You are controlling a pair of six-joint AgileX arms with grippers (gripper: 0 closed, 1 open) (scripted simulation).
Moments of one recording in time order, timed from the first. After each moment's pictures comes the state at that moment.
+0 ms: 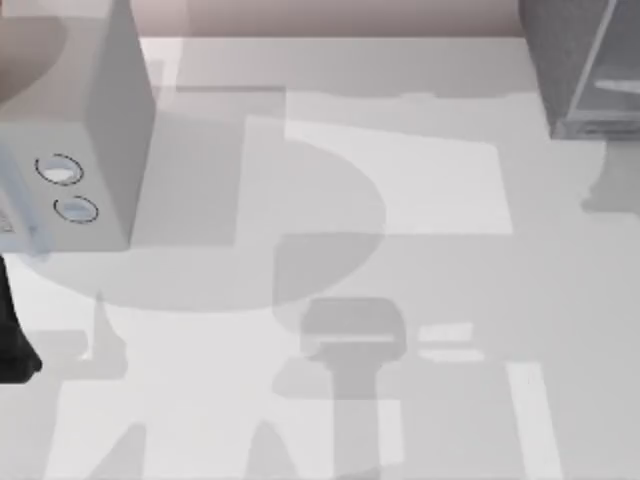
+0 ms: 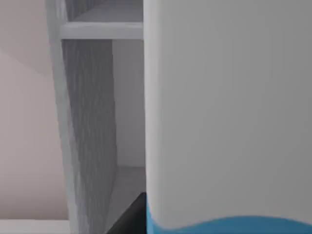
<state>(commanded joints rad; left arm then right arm) 0.00 0.00 0.00 0.00 0.00 0.00 -0.16 1.20 0.57 0.64 -0.15 0.01</state>
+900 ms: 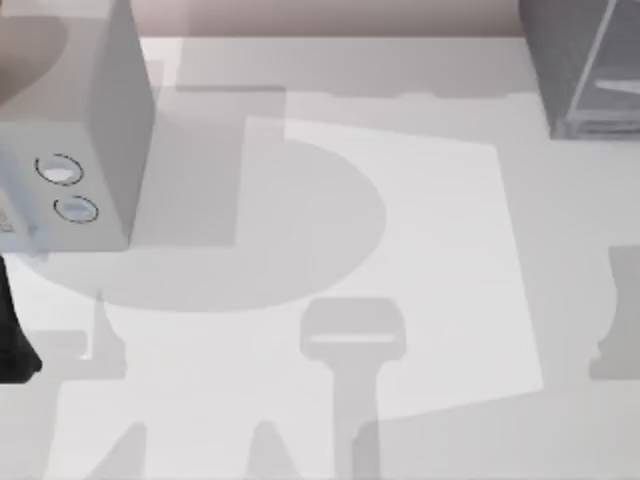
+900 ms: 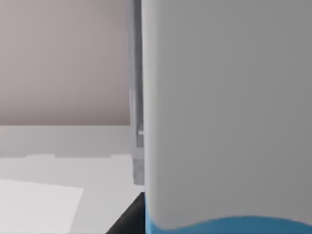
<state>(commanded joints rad) 0.00 0.00 0.00 0.00 0.00 0.00 0.00 0.00 0.00 0.00 0.00 0.00</state>
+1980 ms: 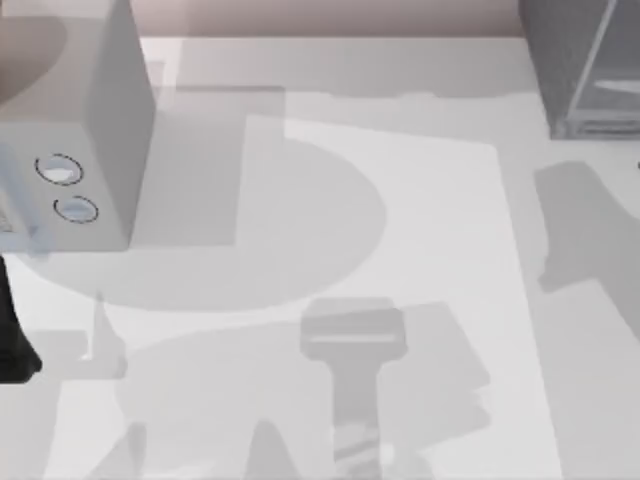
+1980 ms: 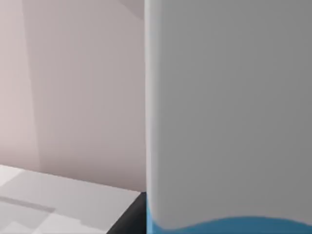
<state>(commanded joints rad) 0.00 0.00 0.00 0.00 0.00 0.00 0.00 0.82 0.37 0.52 -0.31 0.02</state>
